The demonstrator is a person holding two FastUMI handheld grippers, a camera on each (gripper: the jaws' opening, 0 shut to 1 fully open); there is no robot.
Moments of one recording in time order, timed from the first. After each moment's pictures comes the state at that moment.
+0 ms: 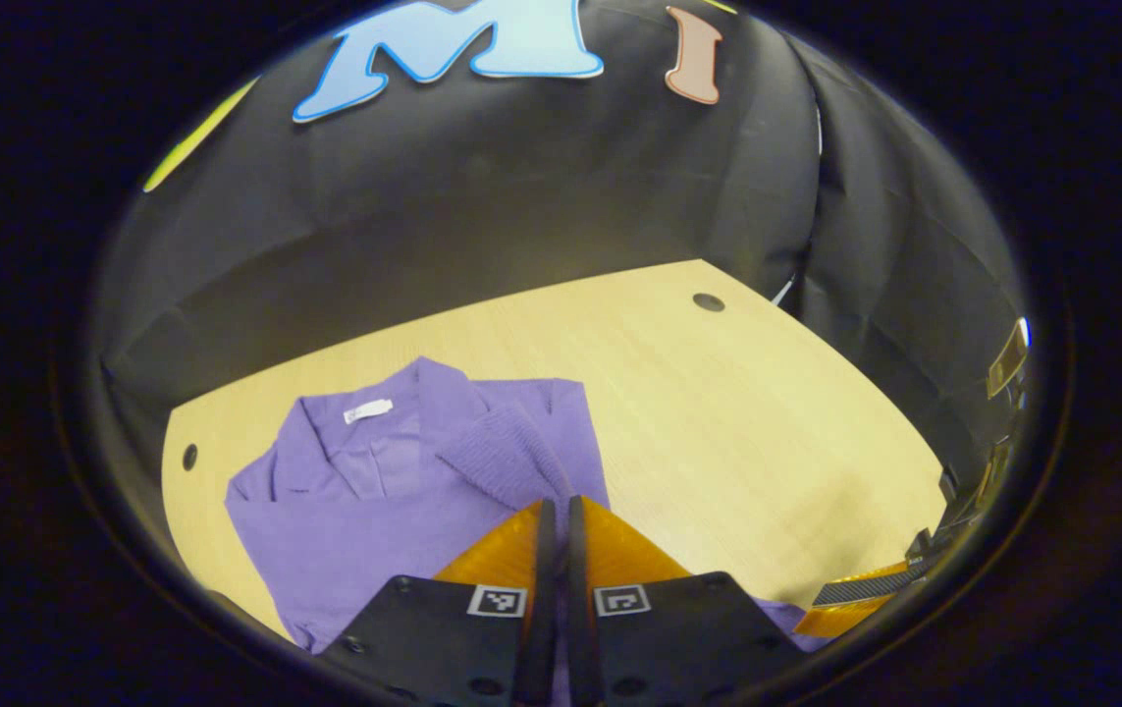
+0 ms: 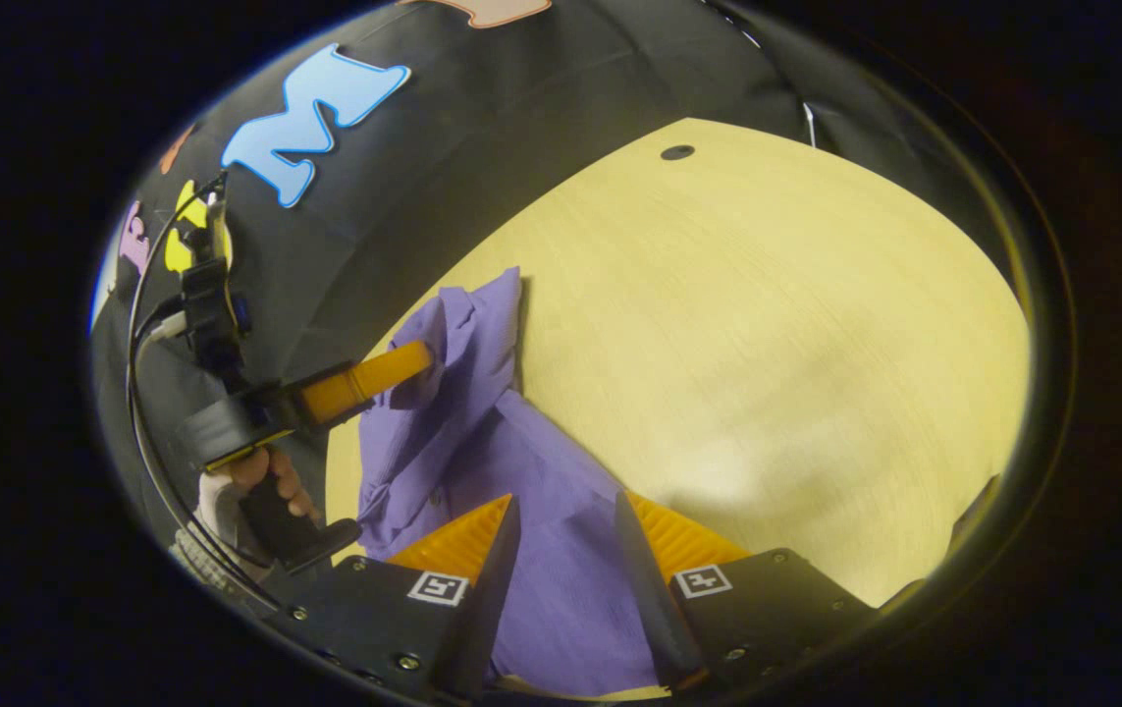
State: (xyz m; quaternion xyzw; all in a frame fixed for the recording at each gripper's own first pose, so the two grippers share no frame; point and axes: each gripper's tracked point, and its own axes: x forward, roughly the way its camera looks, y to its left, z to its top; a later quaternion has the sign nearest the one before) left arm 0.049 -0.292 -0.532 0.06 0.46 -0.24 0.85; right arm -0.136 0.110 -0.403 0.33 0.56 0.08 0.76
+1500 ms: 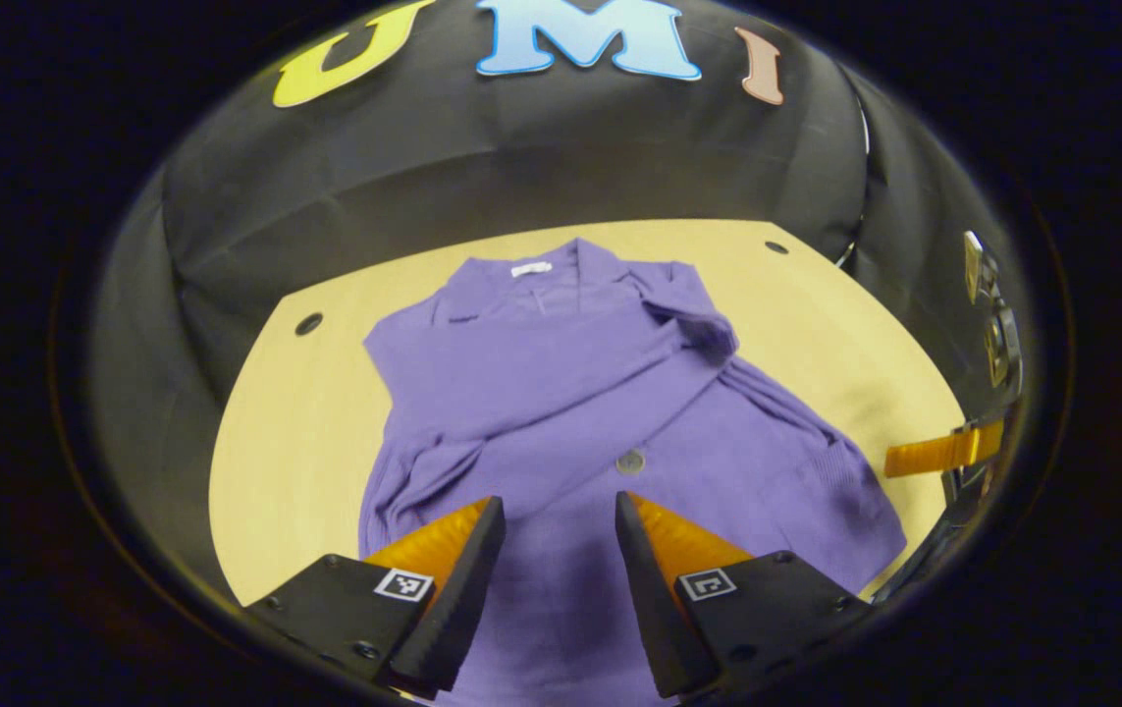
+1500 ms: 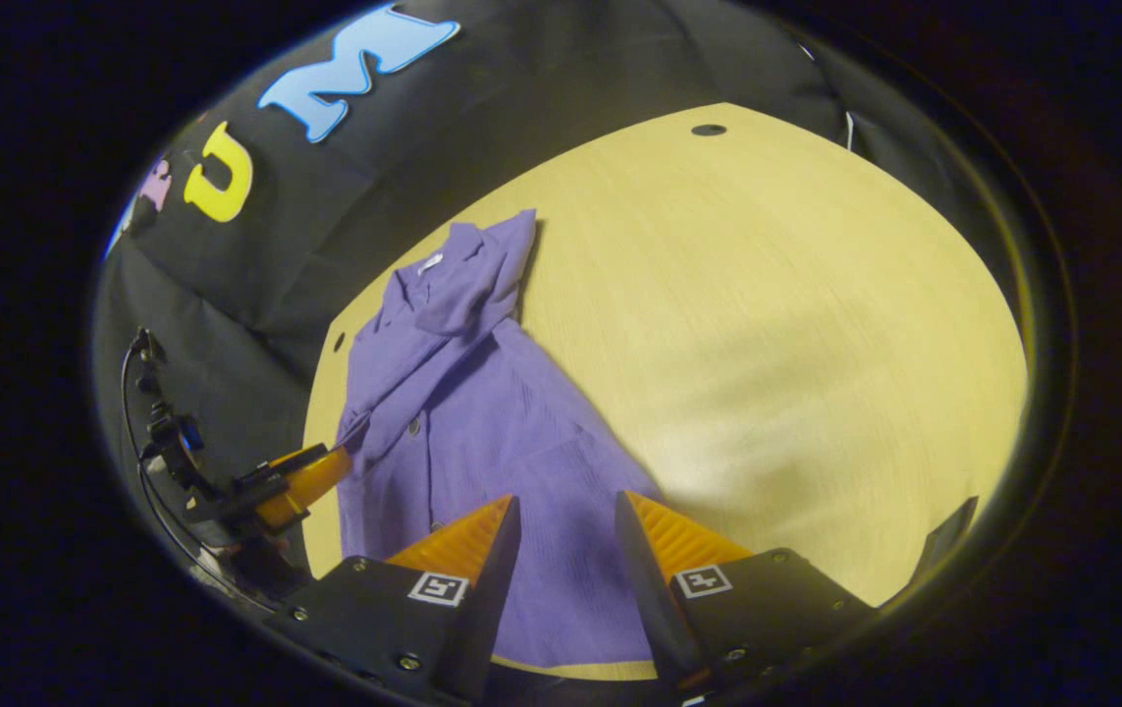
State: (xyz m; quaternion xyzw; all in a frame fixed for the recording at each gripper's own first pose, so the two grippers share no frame) left arm -0.109 -0.086 -0.511 0.08 0.49 -0.12 0.86; right arm -0.185 0.115 -0.409 0.24 0.61 0.15 0.74
